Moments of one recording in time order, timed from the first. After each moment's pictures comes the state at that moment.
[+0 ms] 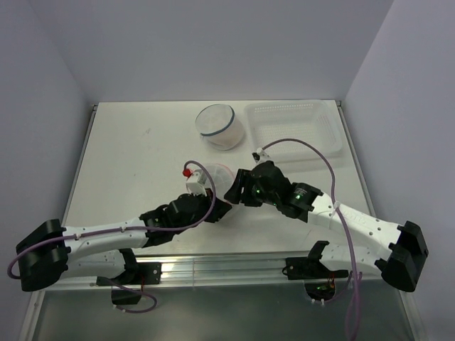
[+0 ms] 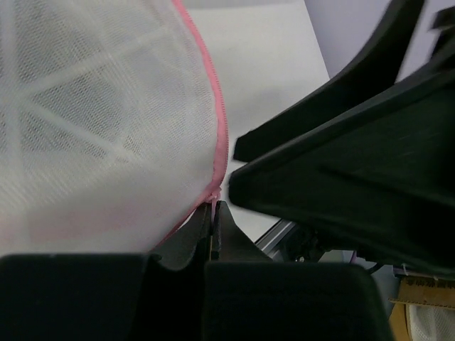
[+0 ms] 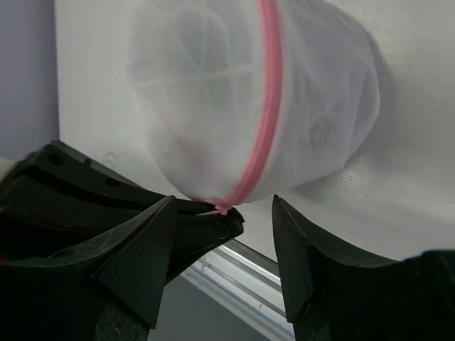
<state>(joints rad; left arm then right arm) -1.12 1.11 0.50 0.27 -0.25 -0.90 0.88 1.08 0.84 -0.39 0.05 0.89</state>
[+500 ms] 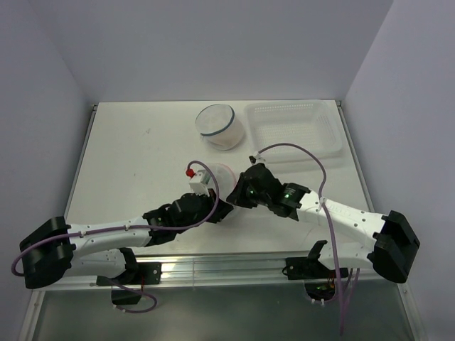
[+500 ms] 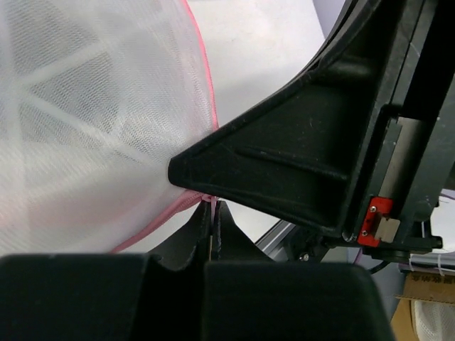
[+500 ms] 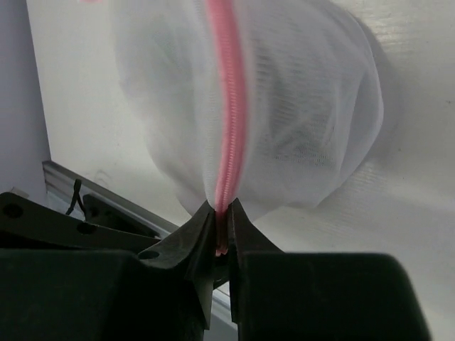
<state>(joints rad) -1.12 1.16 0.52 0.30 -0.23 -0.89 0.89 1.17 0.78 -0.32 0.09 0.99</state>
